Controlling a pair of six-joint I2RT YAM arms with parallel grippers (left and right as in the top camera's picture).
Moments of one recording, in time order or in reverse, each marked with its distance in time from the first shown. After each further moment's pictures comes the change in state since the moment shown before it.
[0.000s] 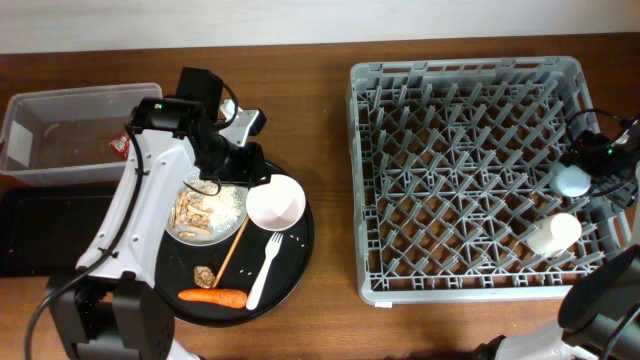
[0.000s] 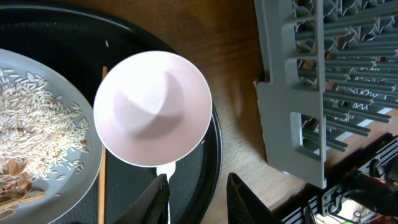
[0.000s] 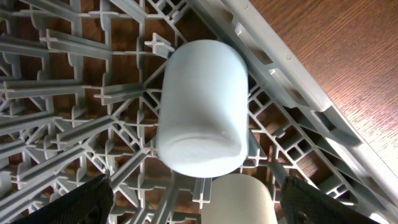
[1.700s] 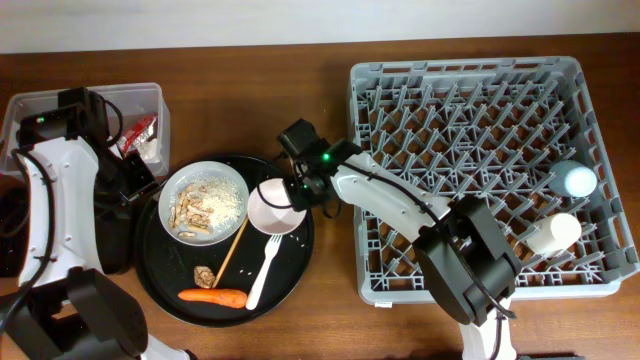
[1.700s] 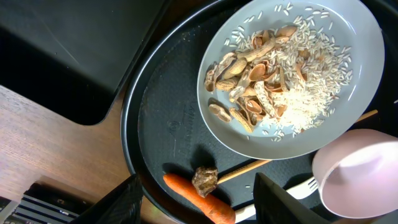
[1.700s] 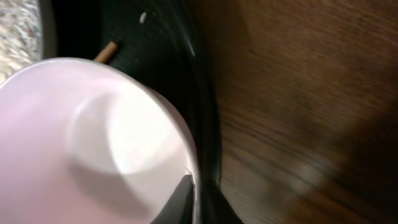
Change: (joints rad) left arm 0.425 0.000 0.000 -0.168 -0.429 -0.389; right arm 1.258 0.325 0.027 0.324 -0.062 0.104
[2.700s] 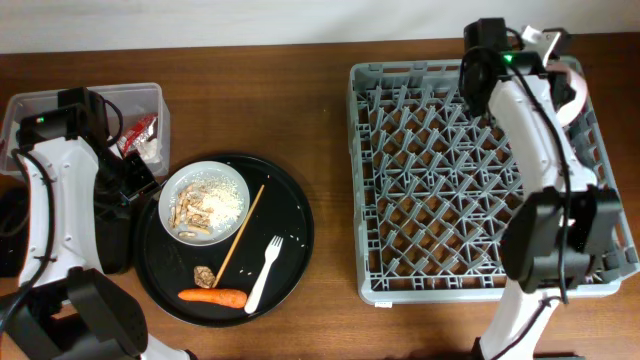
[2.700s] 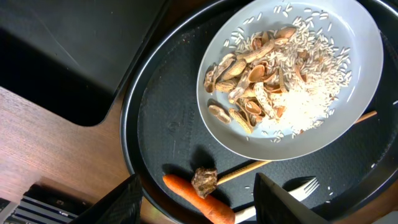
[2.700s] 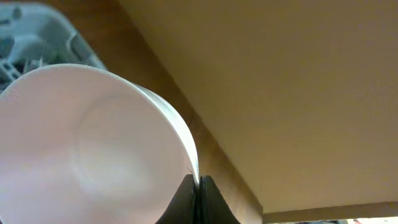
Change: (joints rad) left arm 0.000 0.000 0.000 0.005 0.000 0.000; right arm -0.660 -0.018 0.313 -0.350 1.331 0.041
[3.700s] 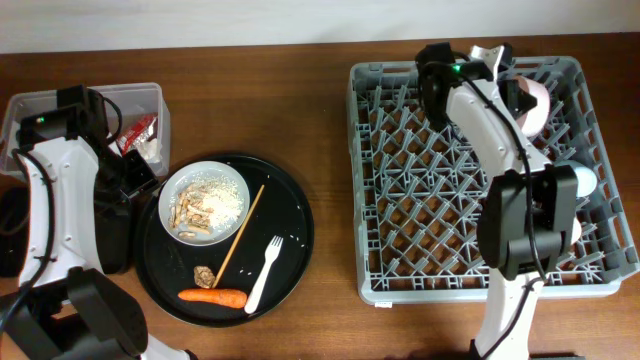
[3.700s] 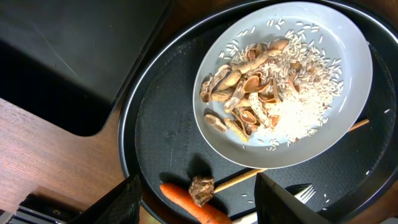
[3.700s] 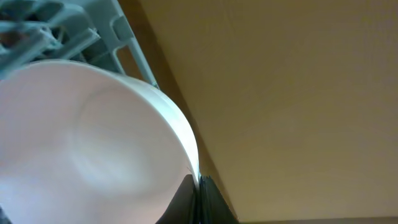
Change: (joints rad) left arm 0.000 0.000 0.000 0.030 0.000 0.000; right arm 0.108 0.102 -0.019 -0.102 0.099 0.053
